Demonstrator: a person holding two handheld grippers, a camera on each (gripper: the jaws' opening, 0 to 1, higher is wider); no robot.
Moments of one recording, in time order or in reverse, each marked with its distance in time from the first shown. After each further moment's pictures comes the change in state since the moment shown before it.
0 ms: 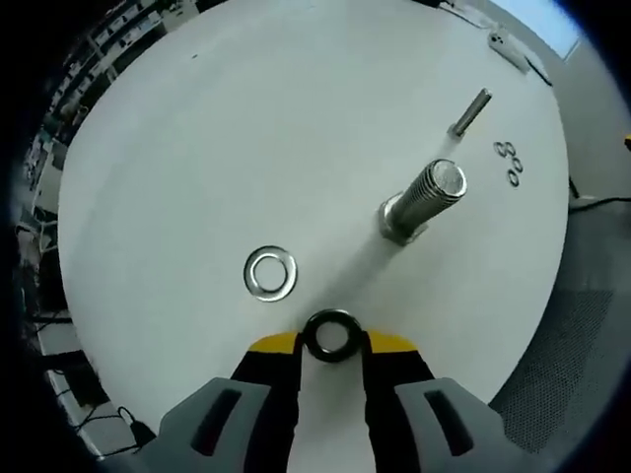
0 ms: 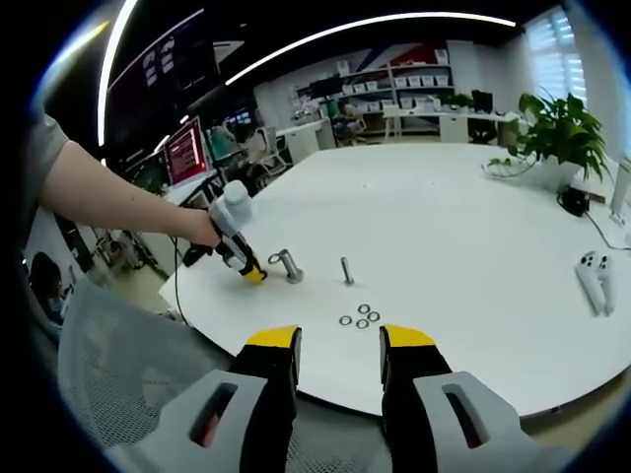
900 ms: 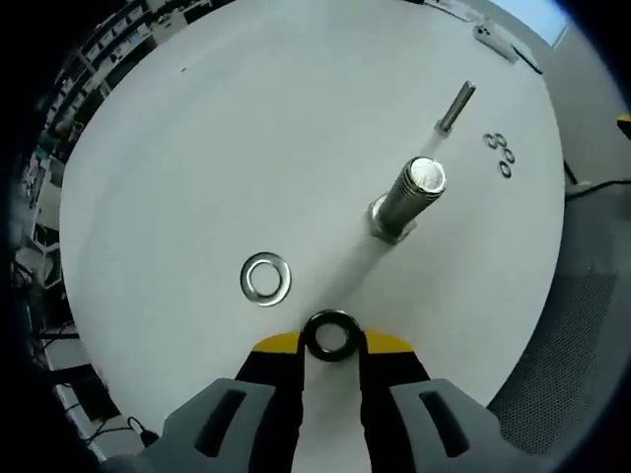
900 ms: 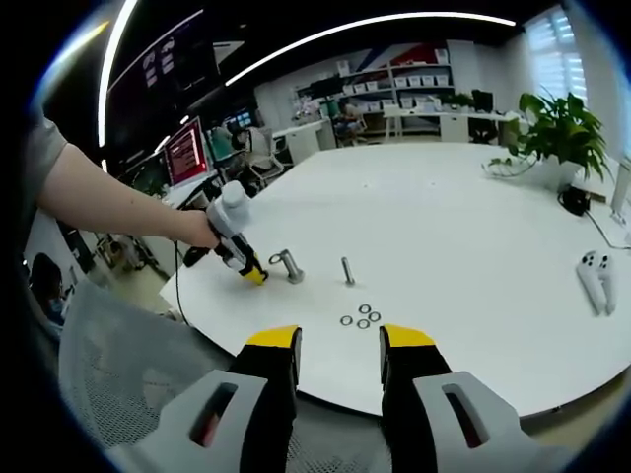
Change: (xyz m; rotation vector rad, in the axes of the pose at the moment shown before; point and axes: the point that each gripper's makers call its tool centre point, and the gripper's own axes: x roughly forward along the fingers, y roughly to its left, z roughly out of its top) left arm -0.007 -0.004 0.003 0.068 -0.023 0.010; right arm 0.000 0.001 0.000 0.002 -0.001 0.004
